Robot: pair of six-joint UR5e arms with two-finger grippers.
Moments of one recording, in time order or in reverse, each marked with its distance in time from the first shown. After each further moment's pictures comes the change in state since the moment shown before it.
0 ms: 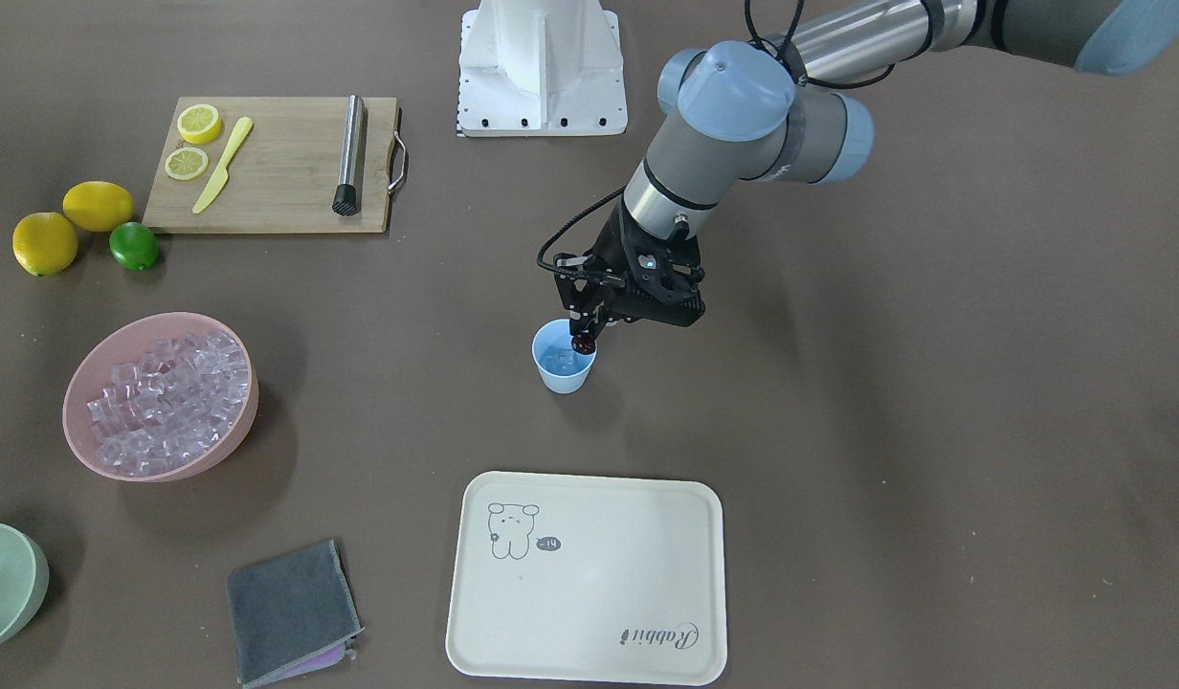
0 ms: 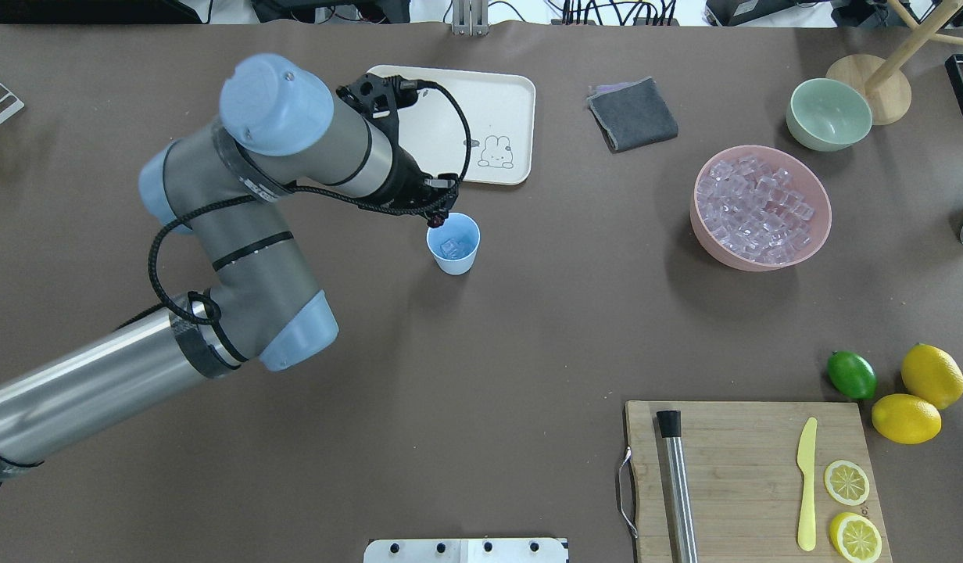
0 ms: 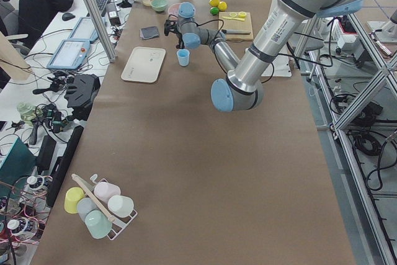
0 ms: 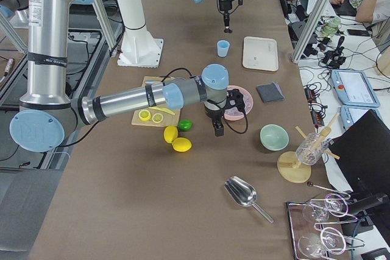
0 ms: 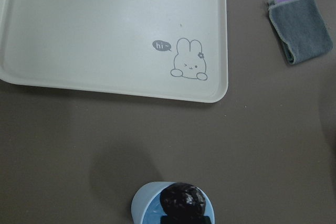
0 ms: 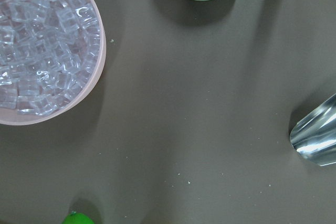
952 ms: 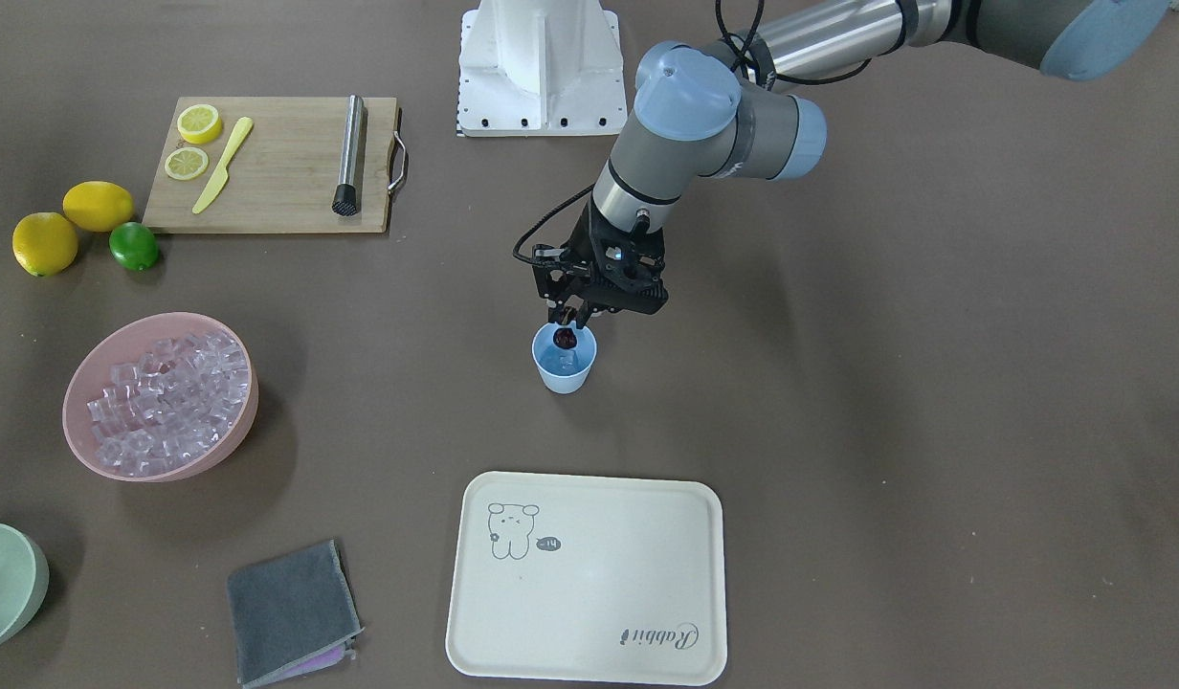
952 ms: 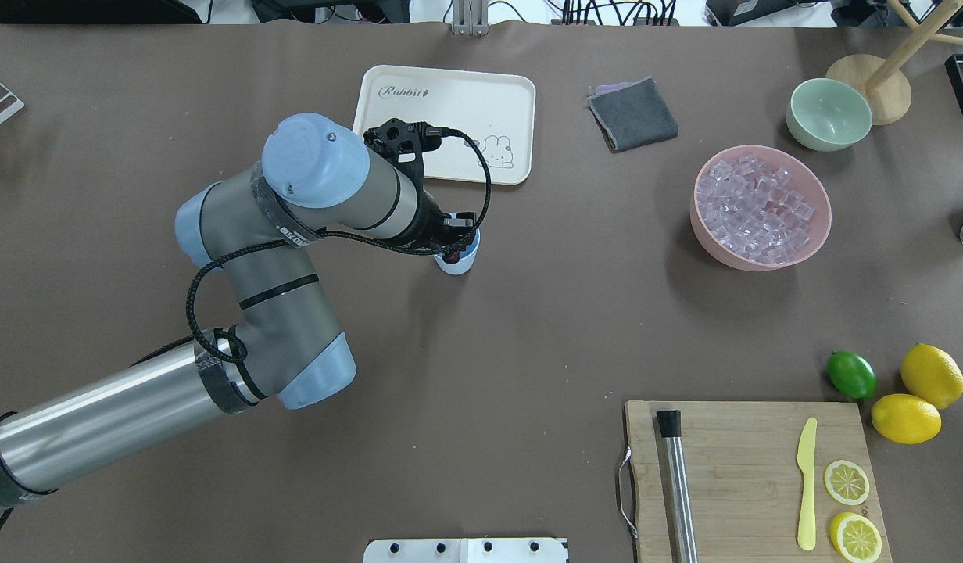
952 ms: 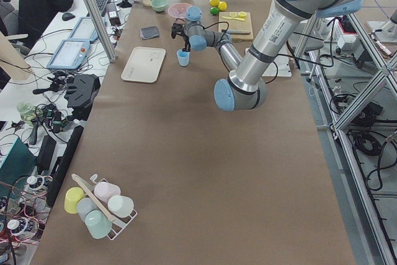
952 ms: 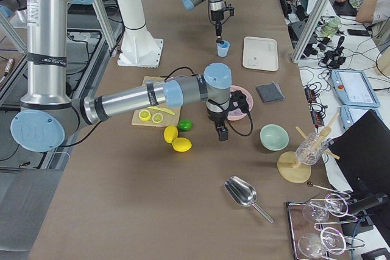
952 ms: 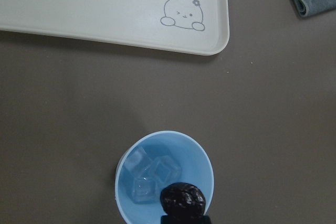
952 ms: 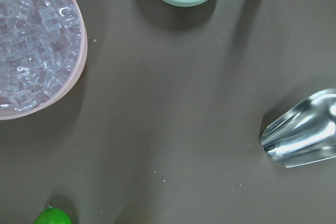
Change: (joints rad) left arm 0.050 -0.004 0.024 0.000 0.038 0.004; right arm 0.056 -0.008 -0.007 -0.022 -0.022 -0.131
